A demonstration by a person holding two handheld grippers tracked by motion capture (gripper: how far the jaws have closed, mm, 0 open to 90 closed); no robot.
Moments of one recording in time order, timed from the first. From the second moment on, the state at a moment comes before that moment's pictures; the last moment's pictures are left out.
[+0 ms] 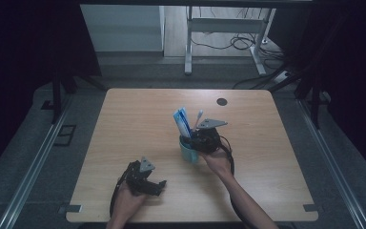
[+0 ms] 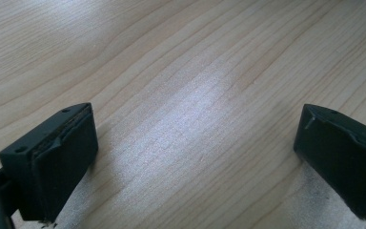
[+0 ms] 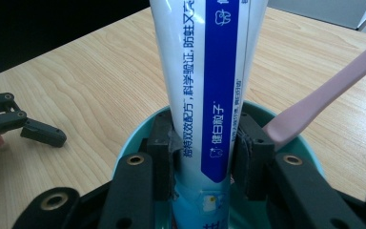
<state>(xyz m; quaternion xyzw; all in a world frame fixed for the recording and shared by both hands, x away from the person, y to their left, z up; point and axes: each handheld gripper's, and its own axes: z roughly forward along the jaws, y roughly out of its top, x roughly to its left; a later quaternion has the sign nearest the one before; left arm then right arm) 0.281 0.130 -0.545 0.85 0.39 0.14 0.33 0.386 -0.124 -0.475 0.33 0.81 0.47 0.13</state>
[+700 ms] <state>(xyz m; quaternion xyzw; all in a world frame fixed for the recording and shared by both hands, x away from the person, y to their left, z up) 0.281 0.130 -0.545 0.85 0.39 0.14 0.33 0.385 -0.125 -0.462 0.31 0.83 0.46 0.11</state>
